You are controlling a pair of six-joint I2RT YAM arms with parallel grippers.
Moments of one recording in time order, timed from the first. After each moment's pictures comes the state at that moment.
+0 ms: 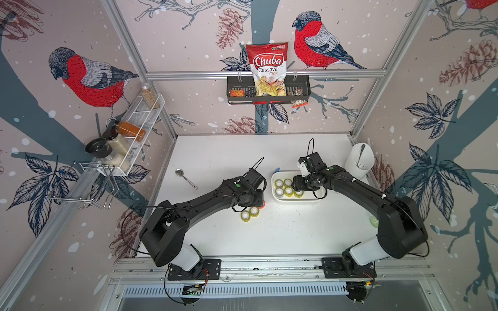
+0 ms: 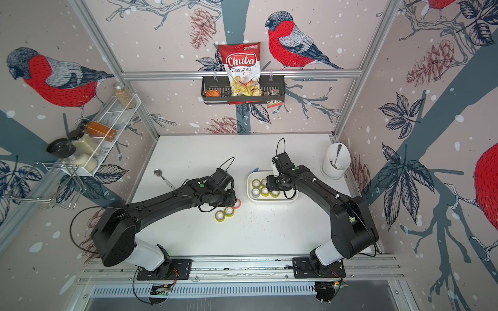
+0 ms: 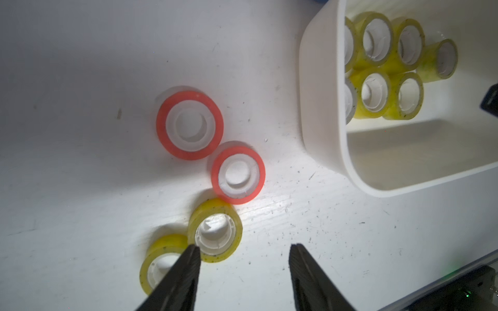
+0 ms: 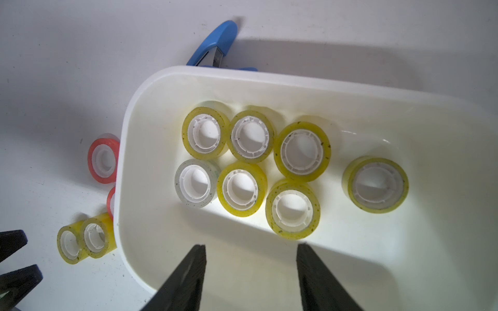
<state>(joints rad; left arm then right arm) -0.78 1.49 1.00 -0.63 0.03 -0.70 0.49 1.52 1.05 -0.64 -0.13 0.29</state>
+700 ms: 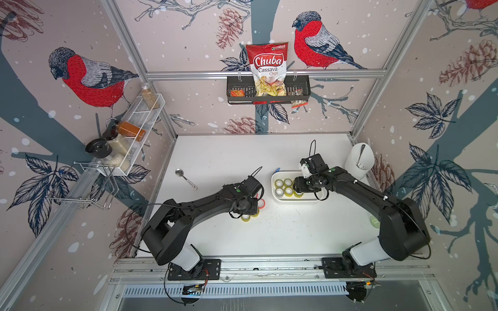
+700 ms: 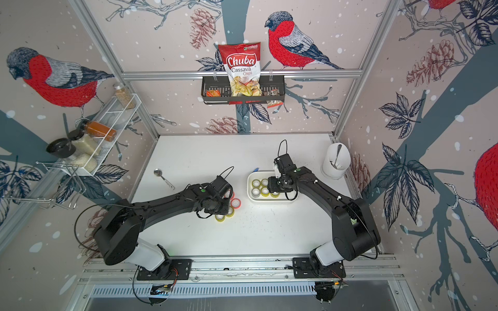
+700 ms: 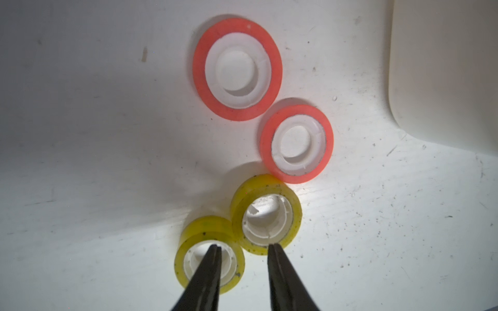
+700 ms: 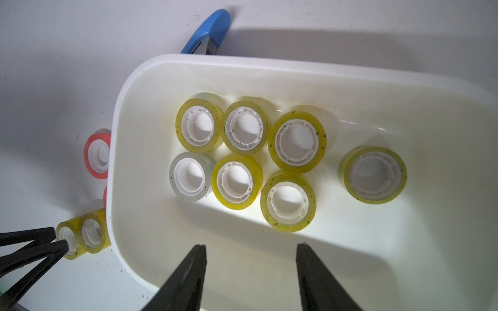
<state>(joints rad) -0.78 1.54 0.92 -0.63 -0.01 -0.67 0.48 1.50 1.02 -0.63 -0.15 0.29</state>
